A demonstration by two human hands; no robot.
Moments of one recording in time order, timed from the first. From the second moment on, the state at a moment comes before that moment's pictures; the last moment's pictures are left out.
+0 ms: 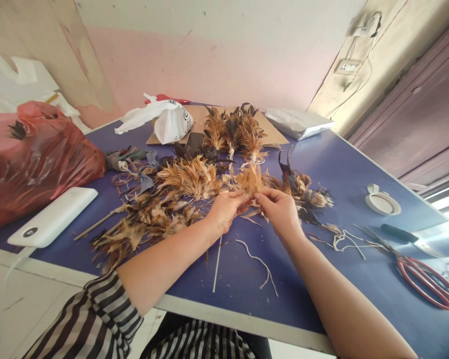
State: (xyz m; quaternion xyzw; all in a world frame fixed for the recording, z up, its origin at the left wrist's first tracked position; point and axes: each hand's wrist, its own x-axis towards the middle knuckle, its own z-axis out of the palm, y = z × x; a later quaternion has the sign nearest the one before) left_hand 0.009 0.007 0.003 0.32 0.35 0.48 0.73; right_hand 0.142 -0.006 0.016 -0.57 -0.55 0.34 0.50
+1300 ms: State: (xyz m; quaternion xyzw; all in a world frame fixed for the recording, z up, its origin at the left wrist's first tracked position) left_hand 0.004 0.015 -0.005 0.37 0.30 0.45 0.76; right_hand 0.166 0.004 0.016 -0.48 -0.55 0.52 0.43
